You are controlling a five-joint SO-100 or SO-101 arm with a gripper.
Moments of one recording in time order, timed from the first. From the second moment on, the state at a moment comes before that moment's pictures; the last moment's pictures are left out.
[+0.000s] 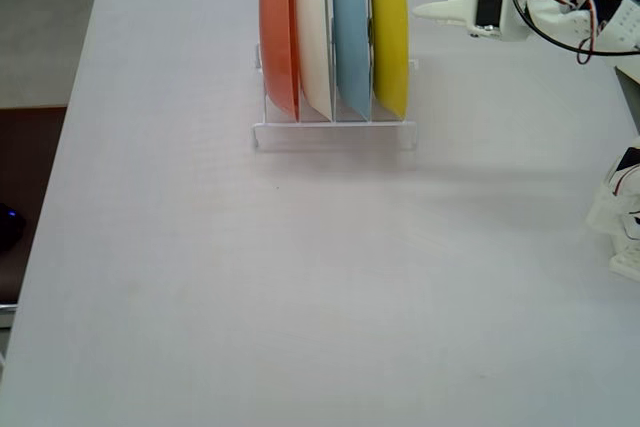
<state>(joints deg) 29.5 126.7 104.8 37.2 -54.9</state>
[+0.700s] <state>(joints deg) 31.4 115.4 90.7 41.6 -57.1</state>
